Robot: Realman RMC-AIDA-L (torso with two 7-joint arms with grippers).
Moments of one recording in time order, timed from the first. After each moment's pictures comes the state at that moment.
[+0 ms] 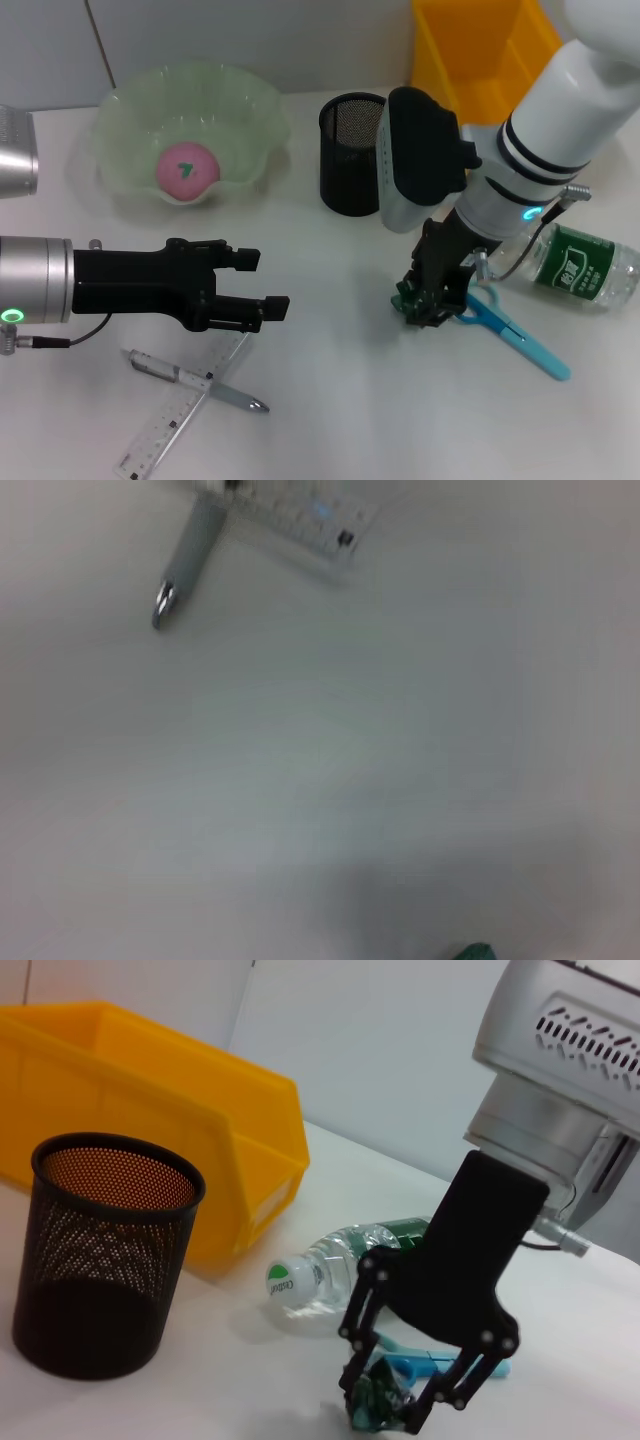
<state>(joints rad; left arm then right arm) -0.58 -2.04 1.04 0.67 1.89 1.51 -1.58 0.86 2.08 -1.45 -0.96 -2.59 -1.45 2.00</state>
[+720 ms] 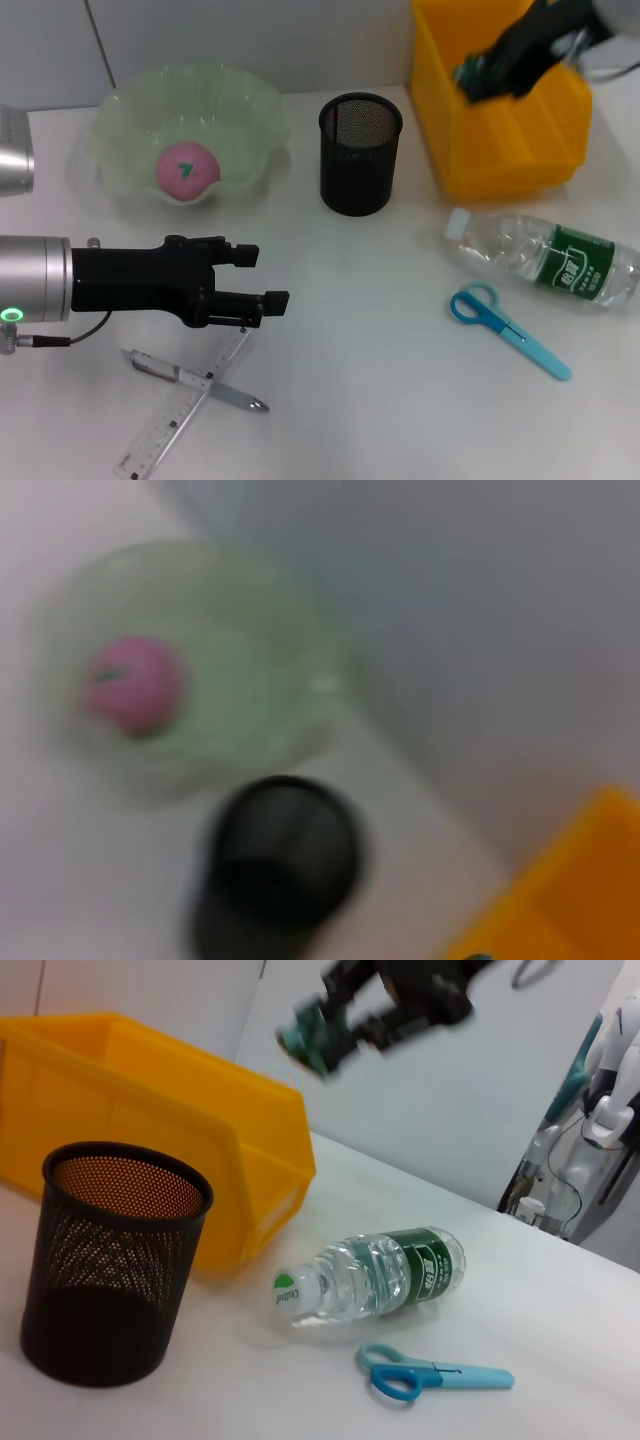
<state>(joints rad) -0.58 -2.04 1.02 0.67 1.89 1.51 -1.58 0.80 2.05 -0.99 -1.44 -2.69 -1.55 2.22</state>
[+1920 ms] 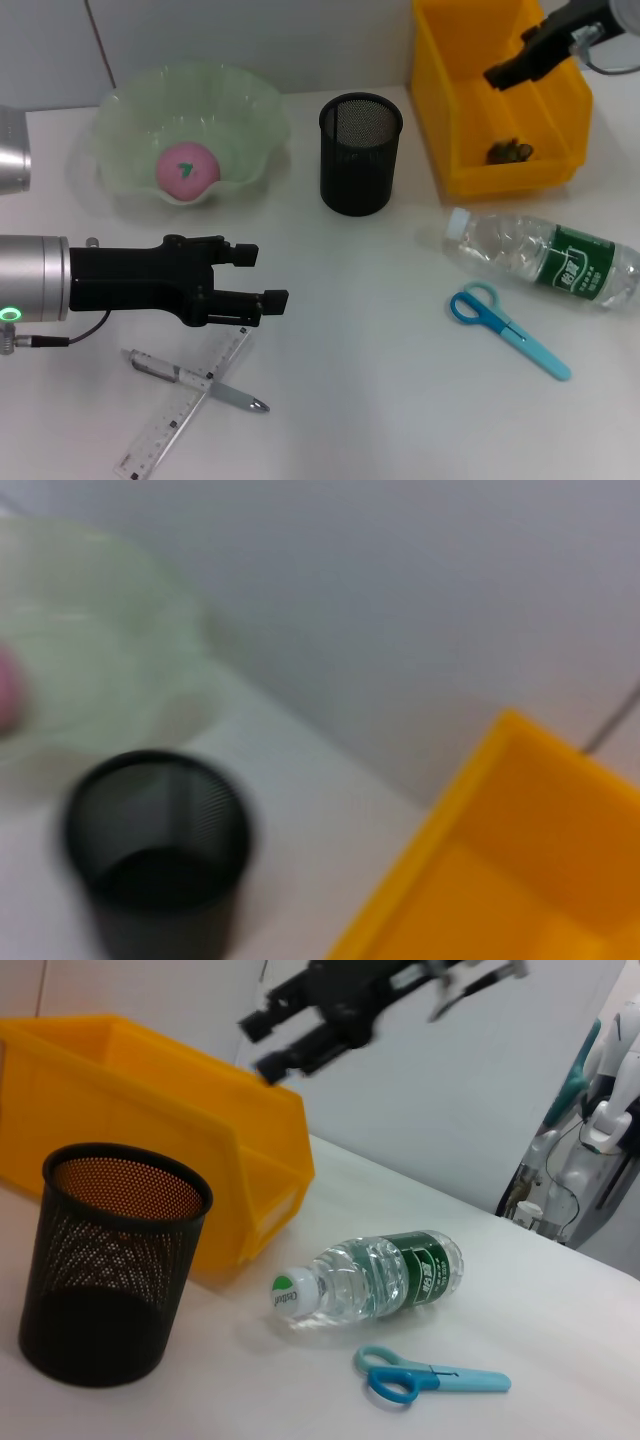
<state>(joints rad) -0.58 -2.04 1.02 0.67 1.89 1.52 -1.59 0.81 2.03 -0.94 -1.25 -2.73 -1.38 2.25</state>
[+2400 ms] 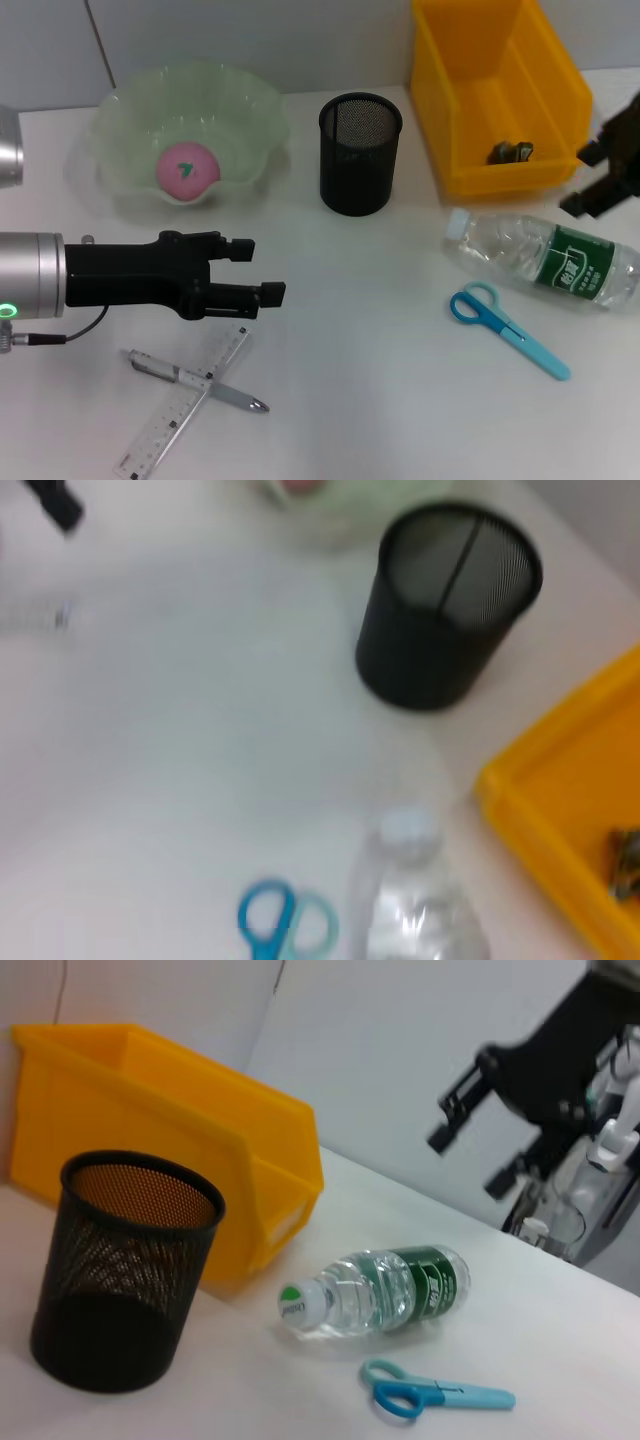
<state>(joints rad) -0.58 -2.04 1.00 0.67 1.89 1.52 -1.61 0.75 2.02 -0.87 -1.47 -2.78 -1.93 2.03</state>
